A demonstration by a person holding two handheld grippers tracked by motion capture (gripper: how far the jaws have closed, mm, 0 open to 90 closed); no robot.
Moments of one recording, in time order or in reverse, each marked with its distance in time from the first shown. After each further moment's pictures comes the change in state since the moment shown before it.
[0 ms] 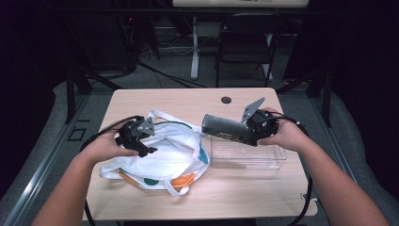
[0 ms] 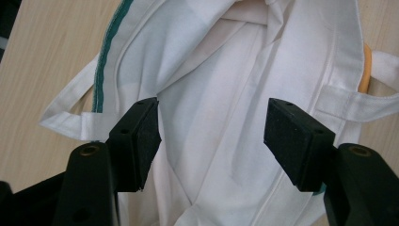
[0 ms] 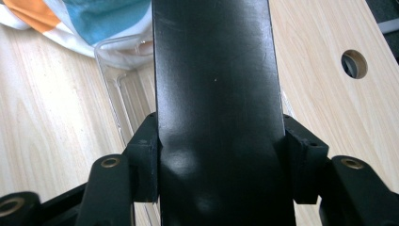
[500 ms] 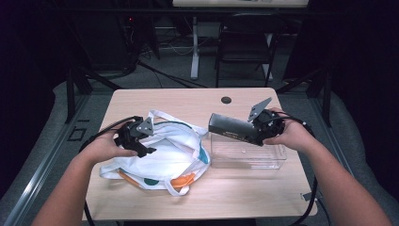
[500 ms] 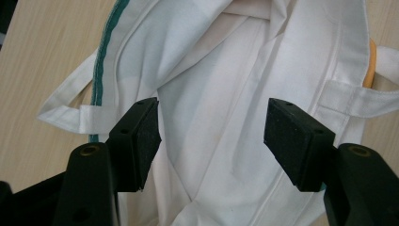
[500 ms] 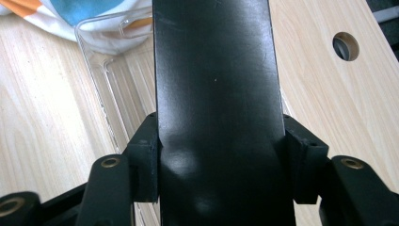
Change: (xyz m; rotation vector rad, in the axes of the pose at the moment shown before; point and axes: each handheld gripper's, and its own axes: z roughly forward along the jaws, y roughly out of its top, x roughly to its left) left arm 0.001 -0.004 0.002 0.008 0.002 -0.011; right arm -0.009 -0.017 -0.003 0.018 -0.016 0.025
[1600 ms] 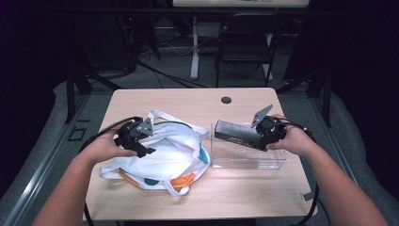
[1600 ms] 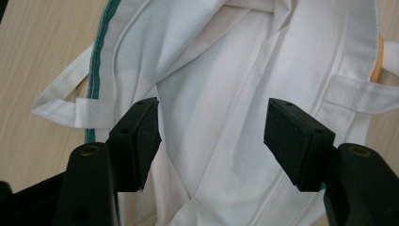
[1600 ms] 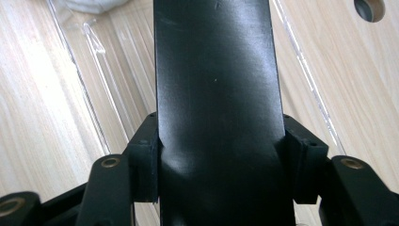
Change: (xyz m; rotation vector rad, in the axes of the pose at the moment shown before) left arm 0.002 -0.004 0.005 0.011 -0.005 -0.013; right arm -0.004 -0.027 0.023 0.054 0.015 0.023
